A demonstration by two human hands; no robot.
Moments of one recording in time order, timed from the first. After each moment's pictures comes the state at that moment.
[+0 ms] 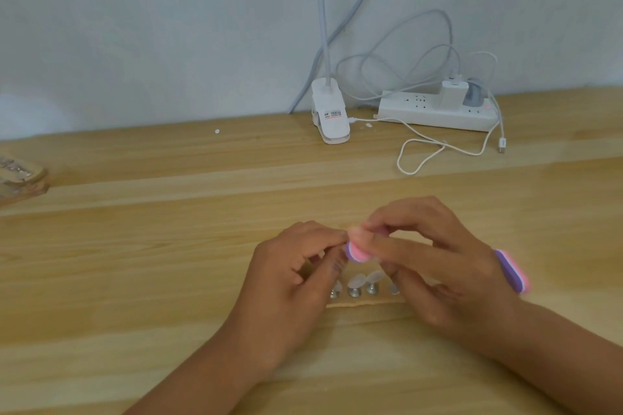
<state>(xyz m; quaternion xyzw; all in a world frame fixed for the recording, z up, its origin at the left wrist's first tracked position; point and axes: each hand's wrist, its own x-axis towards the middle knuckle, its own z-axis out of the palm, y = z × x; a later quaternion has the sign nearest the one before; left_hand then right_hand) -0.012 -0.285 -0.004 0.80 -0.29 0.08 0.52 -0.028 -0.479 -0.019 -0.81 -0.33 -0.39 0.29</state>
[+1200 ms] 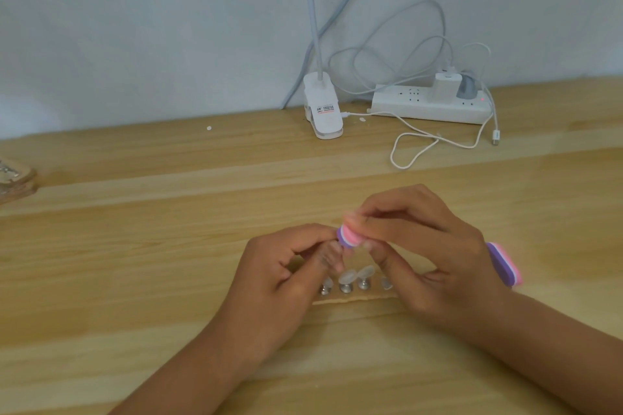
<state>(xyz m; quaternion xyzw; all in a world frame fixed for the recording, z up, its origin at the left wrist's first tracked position) -0.012 -0.283 -0.004 0.78 -0.27 0.01 0.57 -0.027 -0.475 -0.018 -0.81 -0.31 -0.37 0.34</state>
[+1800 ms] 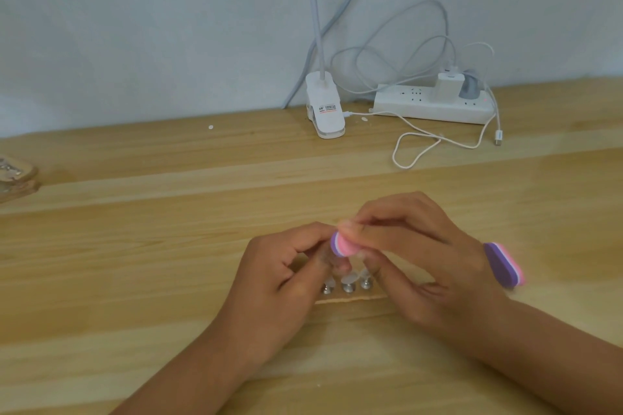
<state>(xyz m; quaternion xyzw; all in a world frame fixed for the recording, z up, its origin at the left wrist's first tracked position) -0.014 -0.283 0.000 0.77 -0.28 0.01 0.57 -0.031 -0.468 -0.019 -0.81 -0.30 -0.38 0.34</state>
